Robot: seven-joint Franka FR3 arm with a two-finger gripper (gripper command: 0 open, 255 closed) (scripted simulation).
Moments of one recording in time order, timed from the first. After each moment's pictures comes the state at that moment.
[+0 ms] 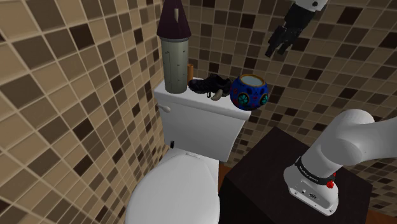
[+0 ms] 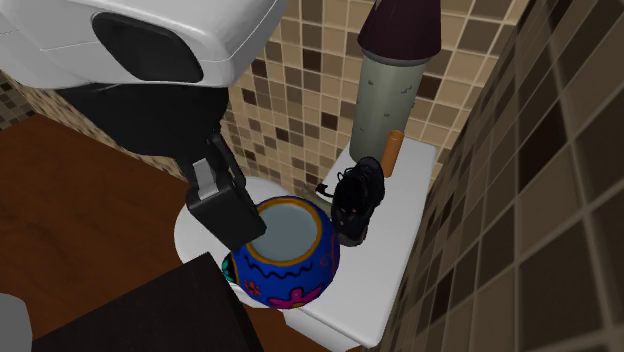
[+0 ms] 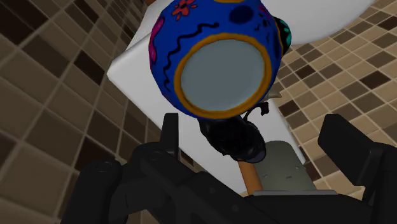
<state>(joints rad) -0.02 -0.83 -0.06 -2.30 0.05 1.68 0.03</state>
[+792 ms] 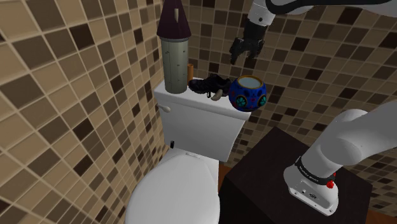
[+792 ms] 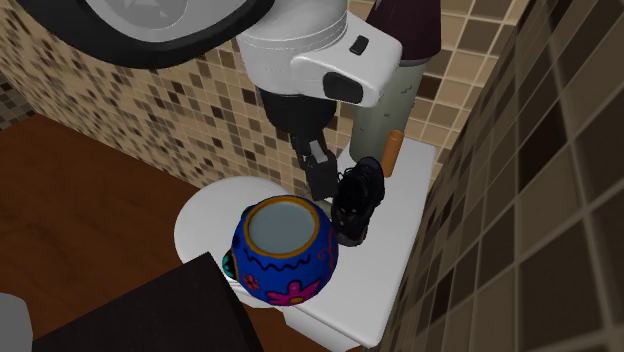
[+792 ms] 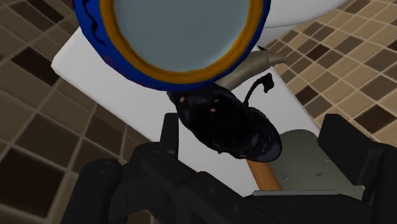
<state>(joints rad) -0.03 -0.47 0.03 -2.20 0.11 1.87 0.22</state>
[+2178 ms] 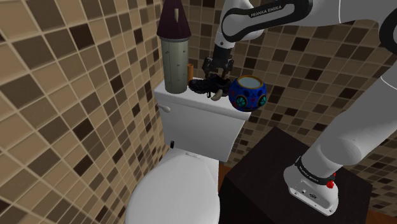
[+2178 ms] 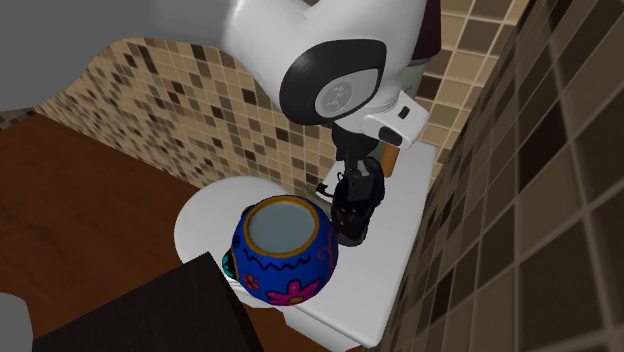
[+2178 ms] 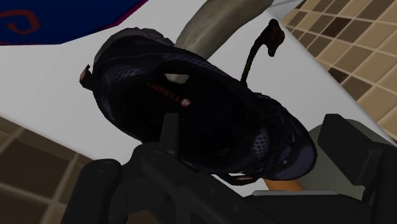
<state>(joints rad) -0.03 -0.06 0.09 -2.06 0.13 2.07 0.40</state>
